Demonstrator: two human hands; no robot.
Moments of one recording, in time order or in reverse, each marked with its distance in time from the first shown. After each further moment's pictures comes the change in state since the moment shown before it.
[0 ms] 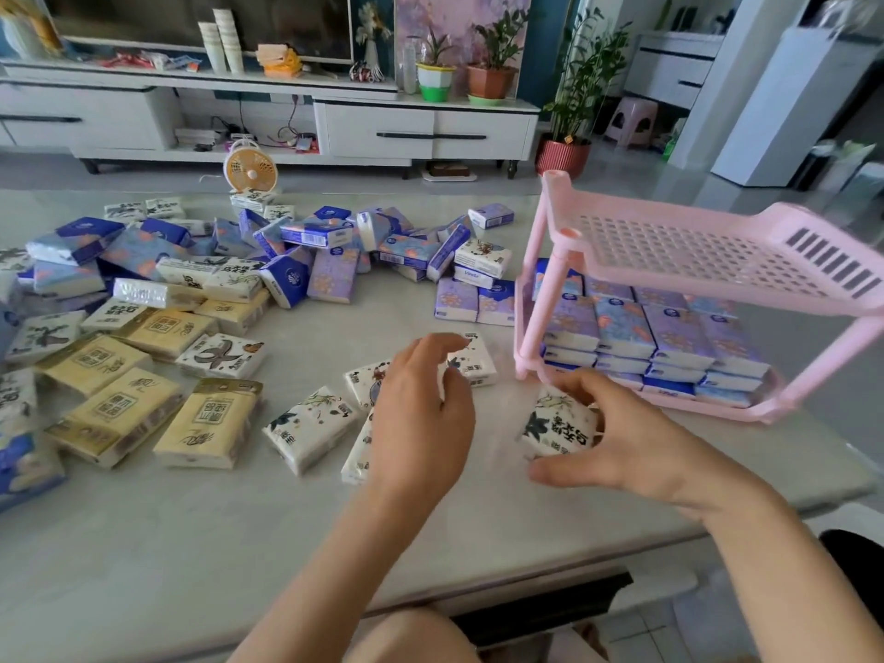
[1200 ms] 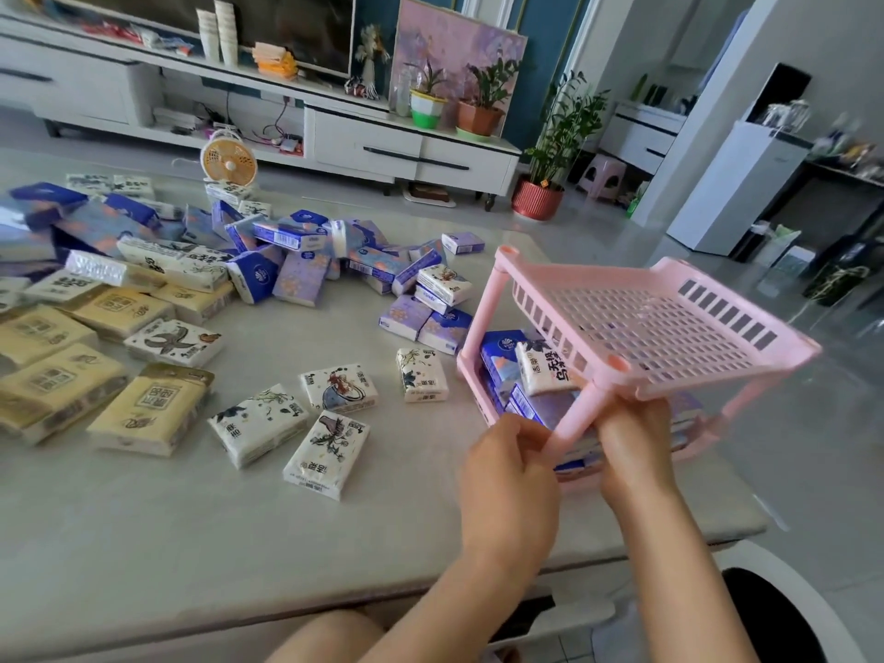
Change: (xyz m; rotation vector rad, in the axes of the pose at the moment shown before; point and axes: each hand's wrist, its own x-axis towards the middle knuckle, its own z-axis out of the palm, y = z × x) left_hand -0.047 0.058 0.076 -0.347 -0.180 -0.344; right_hand 0.017 0.009 -0.021 0.512 0.783 -0.160
